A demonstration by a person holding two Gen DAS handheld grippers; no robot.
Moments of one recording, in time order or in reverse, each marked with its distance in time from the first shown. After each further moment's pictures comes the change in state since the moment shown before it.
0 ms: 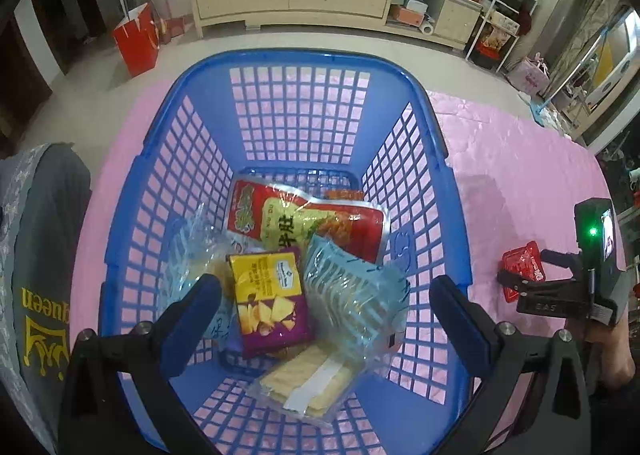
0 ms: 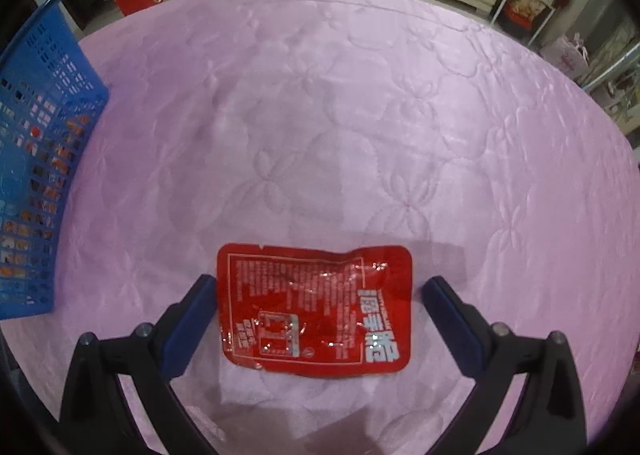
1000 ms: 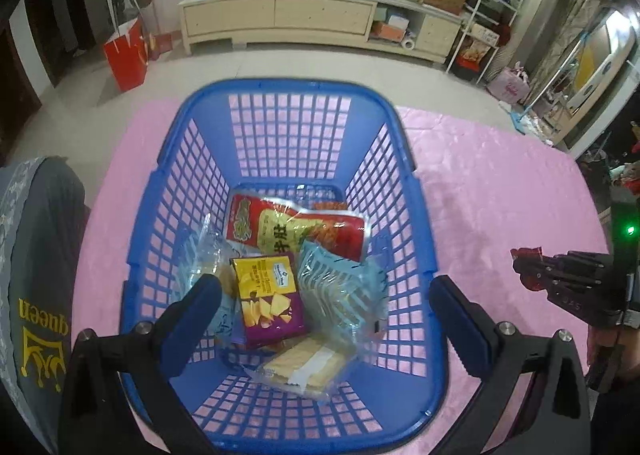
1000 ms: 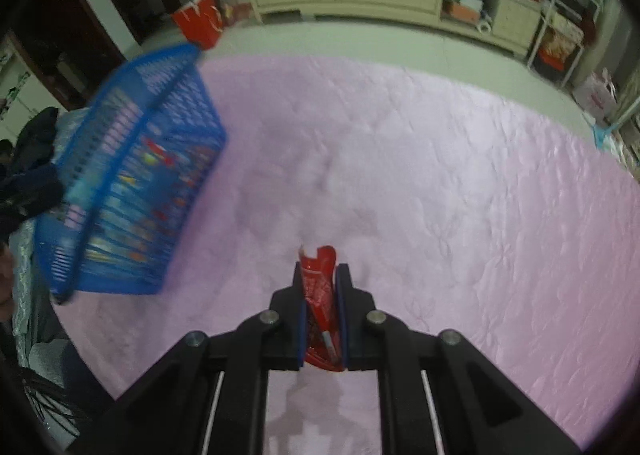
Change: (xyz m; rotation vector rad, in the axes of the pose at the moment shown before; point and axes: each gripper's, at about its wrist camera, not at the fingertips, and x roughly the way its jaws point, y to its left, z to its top) left arm -0.039 0.005 -0.009 0.025 -0.071 -0.070; right arm -0.132 0.052 -0.022 -0.087 -0.162 0.187
